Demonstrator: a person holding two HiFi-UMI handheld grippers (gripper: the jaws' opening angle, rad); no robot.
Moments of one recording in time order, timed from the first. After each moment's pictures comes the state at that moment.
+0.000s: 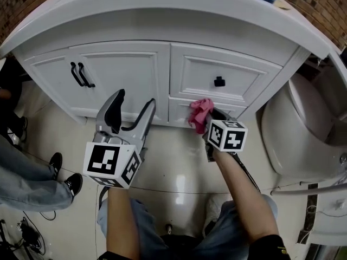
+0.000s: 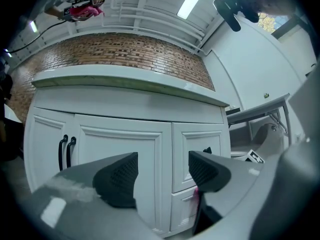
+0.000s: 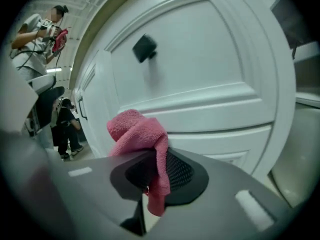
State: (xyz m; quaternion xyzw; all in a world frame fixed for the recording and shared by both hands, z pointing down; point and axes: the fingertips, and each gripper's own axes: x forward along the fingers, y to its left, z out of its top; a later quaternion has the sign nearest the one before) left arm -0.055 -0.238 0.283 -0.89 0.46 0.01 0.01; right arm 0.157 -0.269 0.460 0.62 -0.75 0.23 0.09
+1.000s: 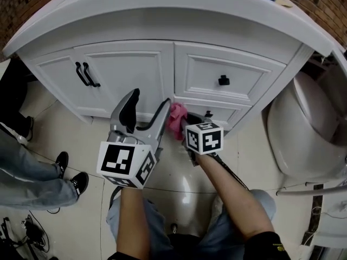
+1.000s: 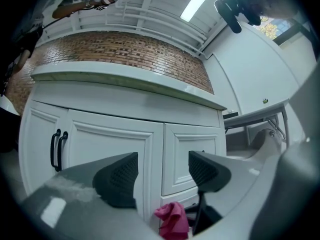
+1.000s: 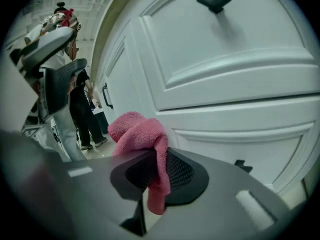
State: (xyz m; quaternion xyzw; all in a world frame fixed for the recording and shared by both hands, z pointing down) left arm -0.029 -0.230 0.283 -0.89 0.45 0.02 0.00; right arm 0.046 -0.272 0.489 0.51 -0.82 0.25 0.11
